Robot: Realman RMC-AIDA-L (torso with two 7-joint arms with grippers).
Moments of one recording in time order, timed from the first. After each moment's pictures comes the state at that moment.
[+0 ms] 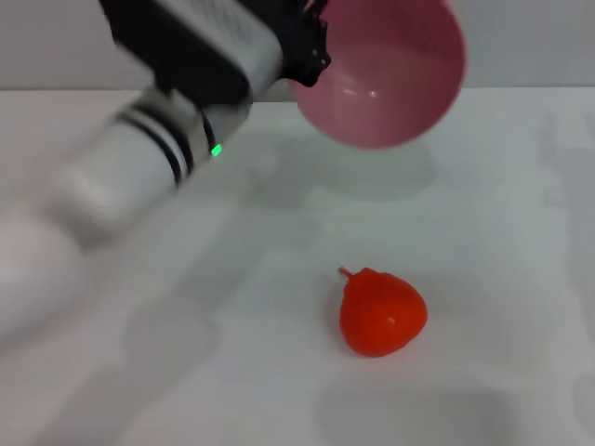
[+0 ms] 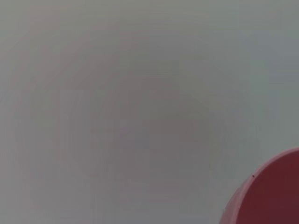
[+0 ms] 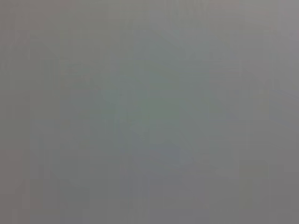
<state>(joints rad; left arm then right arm) -0.34 -2.06 2.06 1.32 2.12 -0.11 -2.07 0.29 2.07 -2.00 -0.76 -2.36 1.20 2.96</state>
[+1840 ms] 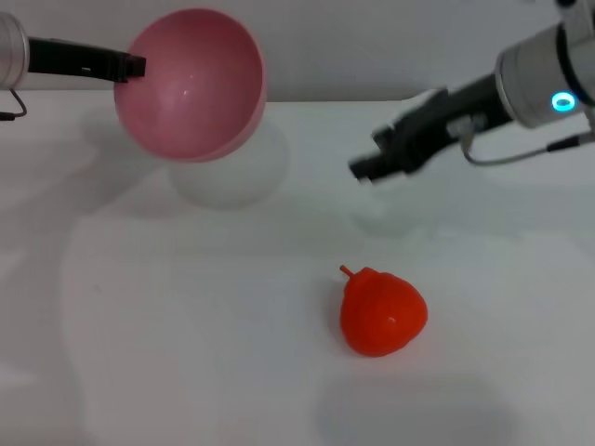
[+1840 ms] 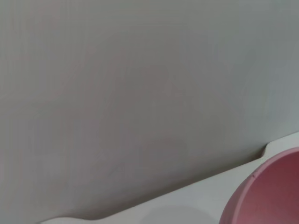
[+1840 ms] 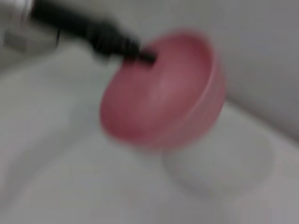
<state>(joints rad) -0.71 -1.96 0.94 0.95 2.29 1.11 -2.30 0.73 2.04 -1.33 -1.29 -2.32 -1.41 2.45</state>
